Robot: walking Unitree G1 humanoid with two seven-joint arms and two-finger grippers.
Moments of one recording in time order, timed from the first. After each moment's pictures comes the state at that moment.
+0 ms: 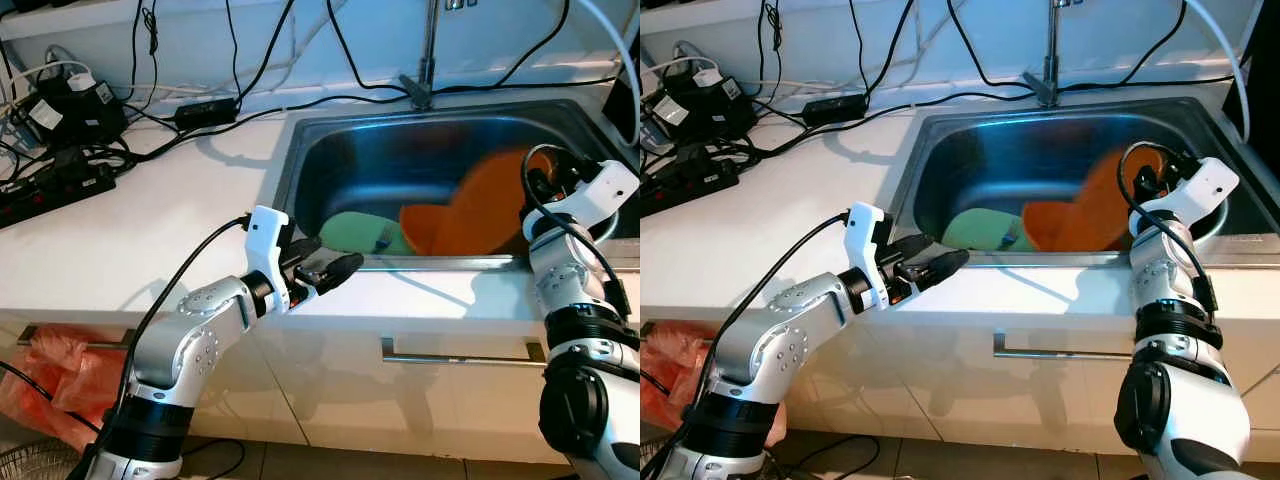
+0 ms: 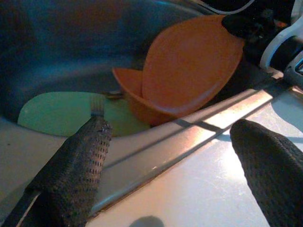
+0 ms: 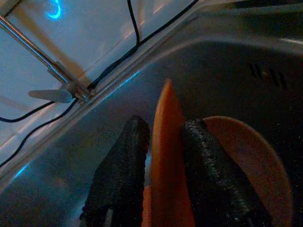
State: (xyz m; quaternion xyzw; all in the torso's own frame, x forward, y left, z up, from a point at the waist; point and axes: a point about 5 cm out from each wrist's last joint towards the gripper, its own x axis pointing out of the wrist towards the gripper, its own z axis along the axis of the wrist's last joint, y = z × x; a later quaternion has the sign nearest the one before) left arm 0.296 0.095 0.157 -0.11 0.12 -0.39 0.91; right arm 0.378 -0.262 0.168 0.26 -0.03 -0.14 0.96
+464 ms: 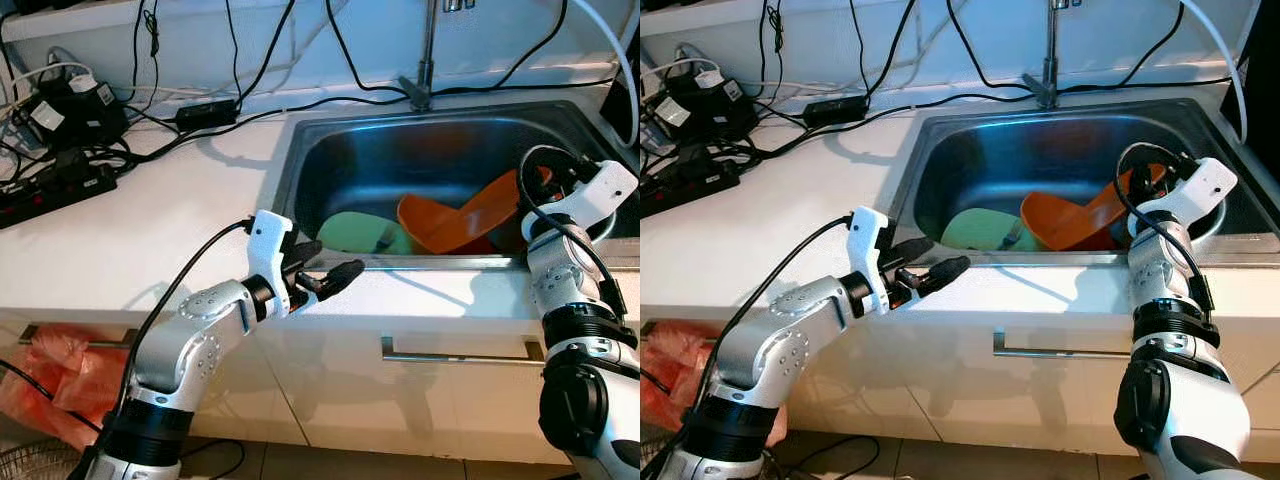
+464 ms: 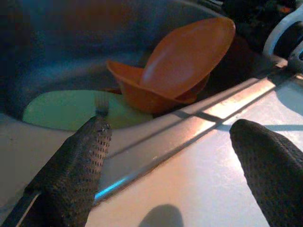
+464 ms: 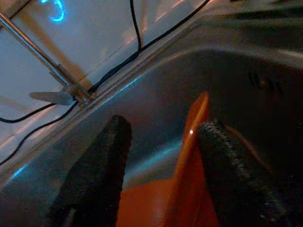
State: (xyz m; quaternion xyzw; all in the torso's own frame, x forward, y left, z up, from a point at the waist) left arm 0.294 0.095 0.154 -0.09 0.11 -0.39 0.91; right arm 0.377 -0.263 0.168 0.24 -0.04 -0.14 0.96
